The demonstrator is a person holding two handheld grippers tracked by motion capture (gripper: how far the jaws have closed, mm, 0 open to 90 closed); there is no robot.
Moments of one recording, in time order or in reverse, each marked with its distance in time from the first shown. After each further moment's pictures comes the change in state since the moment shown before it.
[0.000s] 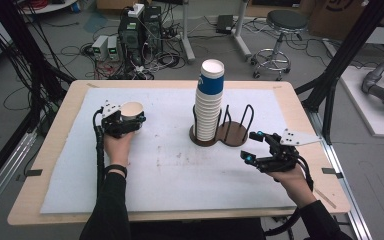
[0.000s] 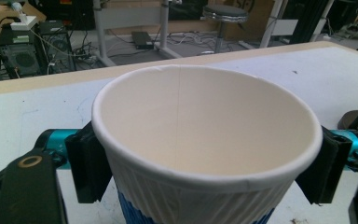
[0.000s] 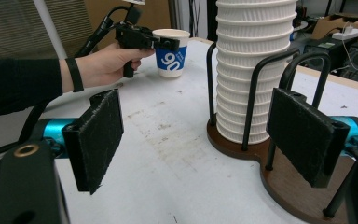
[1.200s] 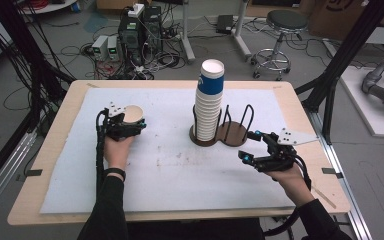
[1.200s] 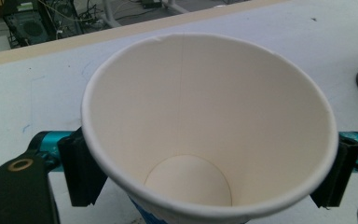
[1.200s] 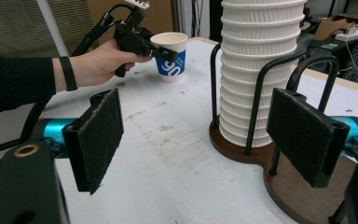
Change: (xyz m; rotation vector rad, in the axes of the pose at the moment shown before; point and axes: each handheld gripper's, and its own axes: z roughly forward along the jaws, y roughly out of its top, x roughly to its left) left arm -0.011 0.004 -0.005 0.183 0.068 0.047; right arm 0.002 0.002 0.005 0.005 0.006 -0.011
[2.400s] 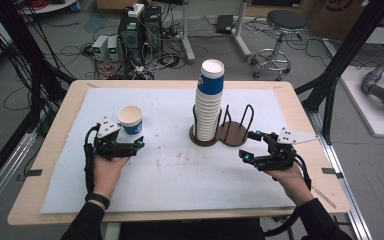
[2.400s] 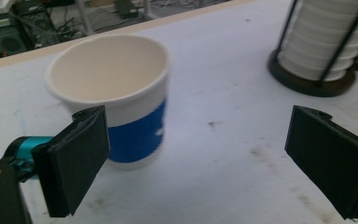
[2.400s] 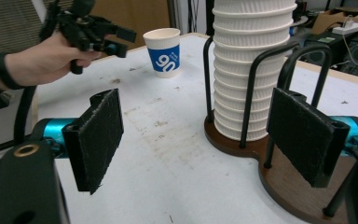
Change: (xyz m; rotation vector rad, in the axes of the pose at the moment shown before) left arm -0.044 -0.009 -0.079 -0.058 -0.140 0.074; right arm -0.006 -0.004 0.000 0.008 -0.017 0.014
